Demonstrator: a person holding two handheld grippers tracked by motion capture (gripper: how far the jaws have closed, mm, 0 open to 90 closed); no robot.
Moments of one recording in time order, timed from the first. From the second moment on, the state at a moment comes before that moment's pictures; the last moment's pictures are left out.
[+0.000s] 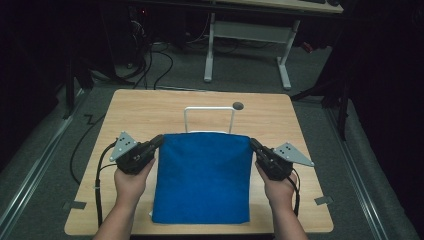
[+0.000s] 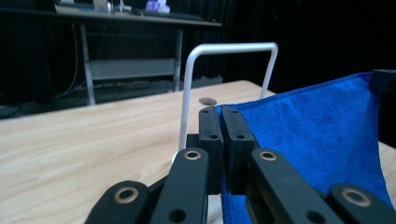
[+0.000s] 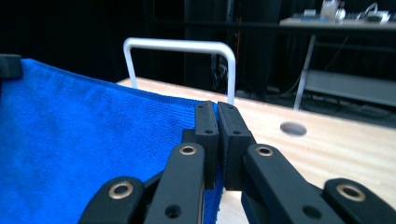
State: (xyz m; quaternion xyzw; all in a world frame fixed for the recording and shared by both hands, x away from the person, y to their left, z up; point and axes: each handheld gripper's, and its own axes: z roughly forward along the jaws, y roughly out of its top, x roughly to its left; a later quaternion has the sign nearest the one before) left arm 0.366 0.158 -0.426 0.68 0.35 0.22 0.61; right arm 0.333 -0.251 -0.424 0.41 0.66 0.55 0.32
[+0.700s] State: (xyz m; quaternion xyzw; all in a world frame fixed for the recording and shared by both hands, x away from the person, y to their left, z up) left arm 0.333 0.160 -0.381 0.64 0.29 0.28 0.65; right arm 0.300 -0.256 -0.375 0.35 0.62 0.60 0.36
